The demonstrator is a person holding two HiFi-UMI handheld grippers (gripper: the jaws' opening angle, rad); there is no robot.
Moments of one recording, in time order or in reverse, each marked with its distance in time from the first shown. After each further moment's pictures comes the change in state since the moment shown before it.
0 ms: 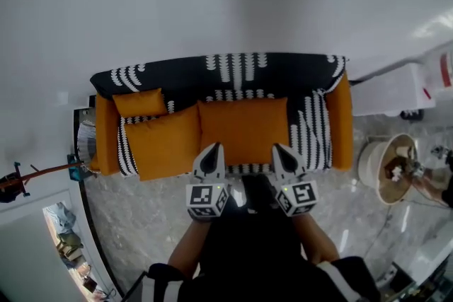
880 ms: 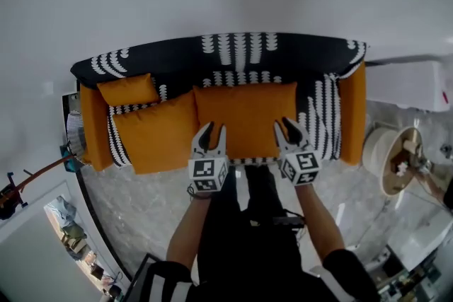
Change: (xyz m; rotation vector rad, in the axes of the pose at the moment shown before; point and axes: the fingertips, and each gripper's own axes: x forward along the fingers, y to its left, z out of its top) left arm 0.127 0.088 -0.108 -0.007 0.235 0.035; right arm 0.138 -0.087 -0.108 0.056 0.216 -0.043
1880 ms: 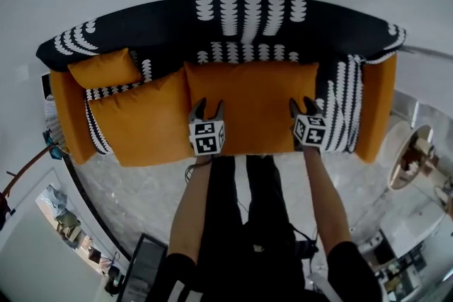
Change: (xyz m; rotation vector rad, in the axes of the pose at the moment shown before) left arm 0.160 0.099 -0.209 -0.073 0.349 0.084; right arm 0.139 -0.160 -0.244 0.086 0.426 -0.238
